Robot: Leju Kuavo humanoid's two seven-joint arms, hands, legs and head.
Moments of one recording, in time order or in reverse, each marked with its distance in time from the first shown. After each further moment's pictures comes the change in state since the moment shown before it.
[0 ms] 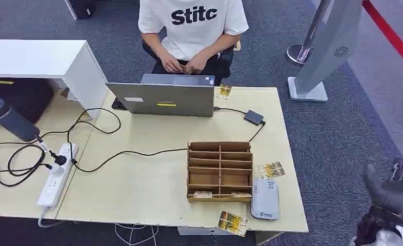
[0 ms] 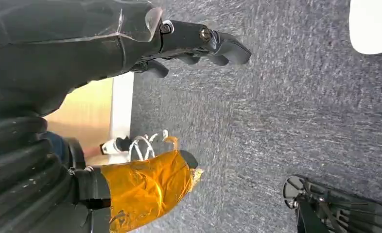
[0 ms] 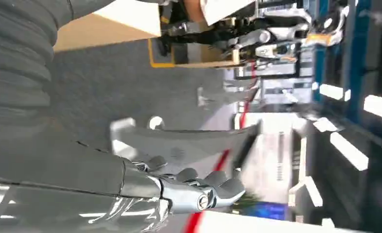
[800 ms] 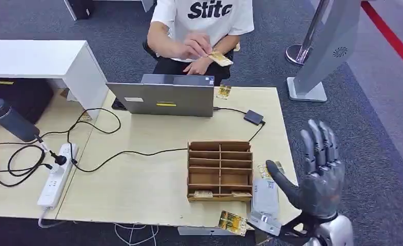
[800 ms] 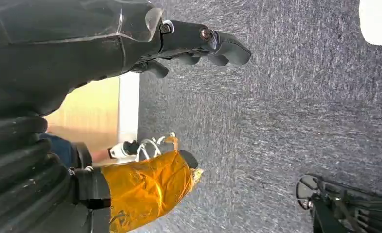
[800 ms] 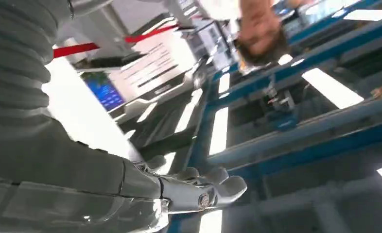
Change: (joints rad) left arm 0.003 -0.013 0.058 0.000 -0.105 -0.023 0.010; right arm 0.292 -0.057 0.951 -0.501 1.009 -0.906 0.154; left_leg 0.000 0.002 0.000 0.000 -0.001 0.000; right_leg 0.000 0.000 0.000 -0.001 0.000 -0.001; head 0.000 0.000
